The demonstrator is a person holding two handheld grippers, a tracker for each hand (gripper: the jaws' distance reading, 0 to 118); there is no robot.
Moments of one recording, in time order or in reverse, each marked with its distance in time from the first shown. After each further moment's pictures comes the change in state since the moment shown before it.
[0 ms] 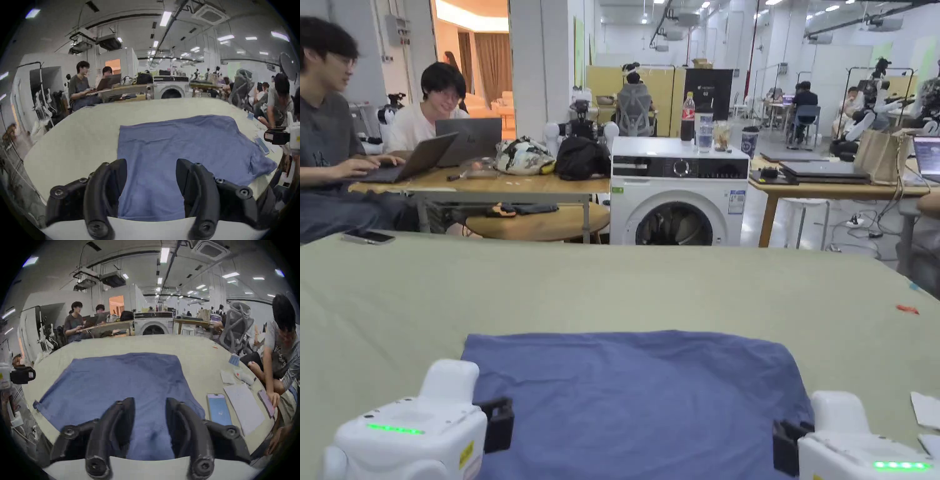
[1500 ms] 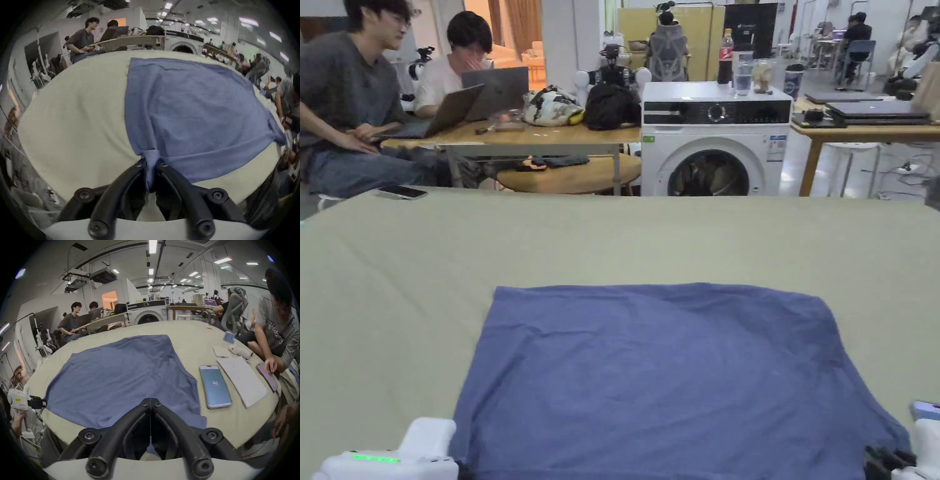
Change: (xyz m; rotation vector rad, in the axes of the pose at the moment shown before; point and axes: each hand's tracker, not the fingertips) left arm -0.044 -0.099 -0.035 -0.444 0.040 0.037; right arm 0.045 -0.050 0.039 -0.103 -0.052 -0.111
